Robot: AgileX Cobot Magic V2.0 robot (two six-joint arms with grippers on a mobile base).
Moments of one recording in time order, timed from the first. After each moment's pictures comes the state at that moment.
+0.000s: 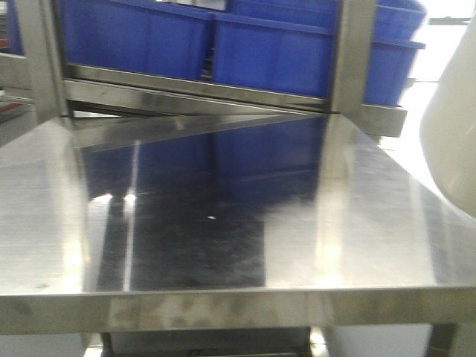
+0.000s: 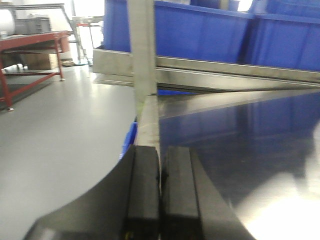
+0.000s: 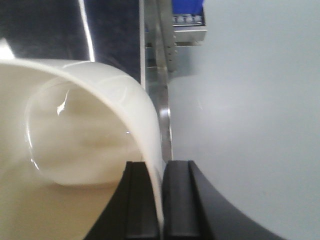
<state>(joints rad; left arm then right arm) -0.02 -0.01 0.01 -0.07 0.08 0.10 -0.05 0.78 -0.73 0.12 0.83 0.05</state>
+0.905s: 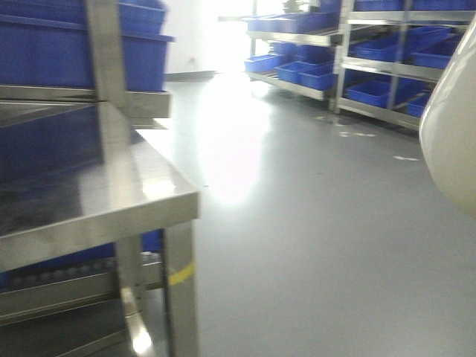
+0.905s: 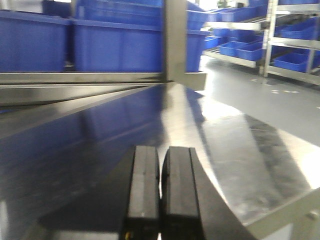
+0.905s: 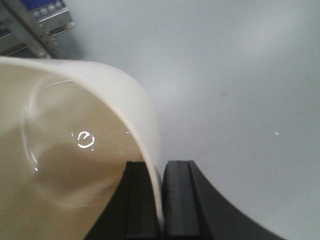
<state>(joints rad) -0.02 -0.01 0.01 -0.07 0.08 0.10 -0.05 0.78 -0.73 0.12 0.83 0.05</state>
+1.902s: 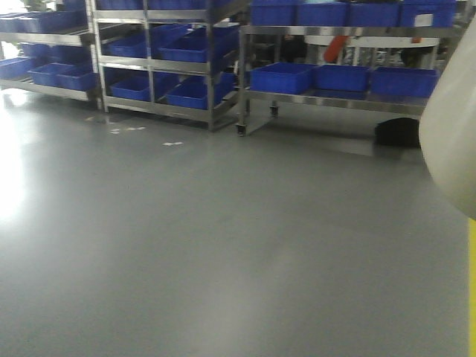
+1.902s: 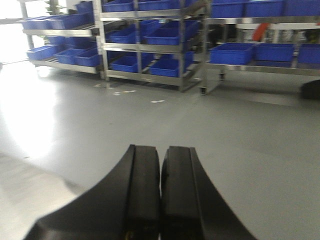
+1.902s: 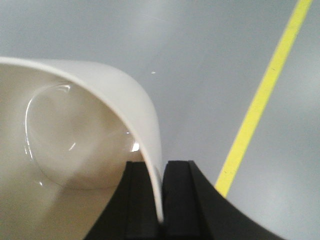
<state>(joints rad) -0.02 -0.01 0.01 -0.07 0.08 0.10 -0.05 0.78 -0.73 0.12 0.83 0.05</state>
